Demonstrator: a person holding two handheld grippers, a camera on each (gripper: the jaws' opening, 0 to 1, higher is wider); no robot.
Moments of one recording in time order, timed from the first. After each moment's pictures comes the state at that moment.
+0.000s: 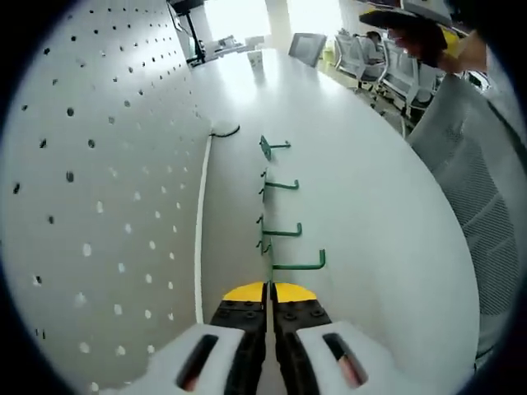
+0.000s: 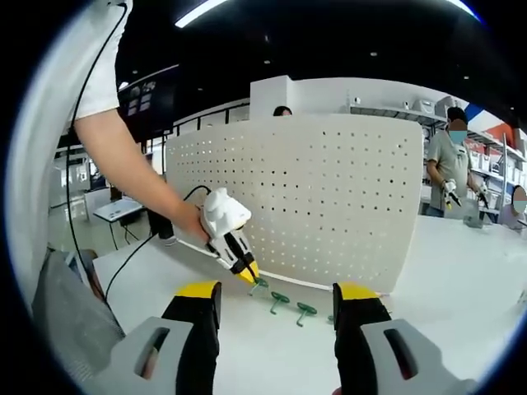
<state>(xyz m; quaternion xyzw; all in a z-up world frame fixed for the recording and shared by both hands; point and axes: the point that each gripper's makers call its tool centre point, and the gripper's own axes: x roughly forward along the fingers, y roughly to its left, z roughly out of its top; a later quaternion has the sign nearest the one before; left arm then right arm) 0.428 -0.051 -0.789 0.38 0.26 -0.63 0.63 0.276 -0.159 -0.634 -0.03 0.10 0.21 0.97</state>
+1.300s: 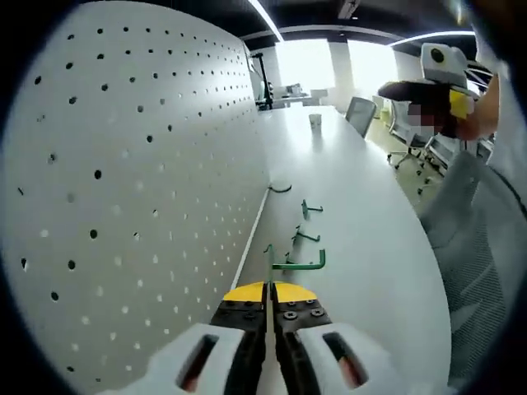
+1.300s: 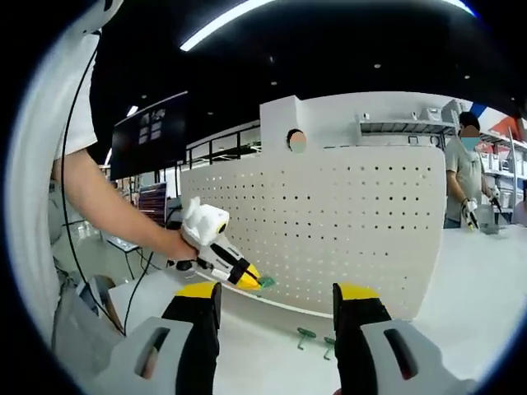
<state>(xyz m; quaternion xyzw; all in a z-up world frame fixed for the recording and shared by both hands) 0.420 -0.010 -0.702 0.25 0.20 -0.56 0.76 0.285 -0.118 -0.583 0.01 0.05 0.25 0.97</state>
